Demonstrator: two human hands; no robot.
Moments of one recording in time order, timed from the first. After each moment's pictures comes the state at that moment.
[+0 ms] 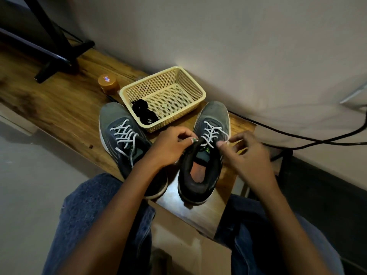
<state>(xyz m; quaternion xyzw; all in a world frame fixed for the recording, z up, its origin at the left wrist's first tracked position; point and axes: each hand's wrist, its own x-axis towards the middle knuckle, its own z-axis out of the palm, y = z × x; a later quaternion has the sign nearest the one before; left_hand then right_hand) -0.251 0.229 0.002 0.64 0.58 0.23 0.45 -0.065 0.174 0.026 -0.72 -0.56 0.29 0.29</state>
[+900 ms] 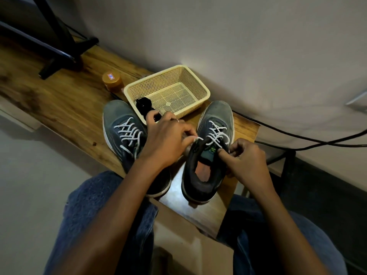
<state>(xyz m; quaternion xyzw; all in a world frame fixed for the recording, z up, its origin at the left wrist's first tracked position) -0.260 0.222 0.021 0.78 0.59 0.16 0.12 -0.075 0.179 0.011 -0.72 -0.53 0.34 0.29</state>
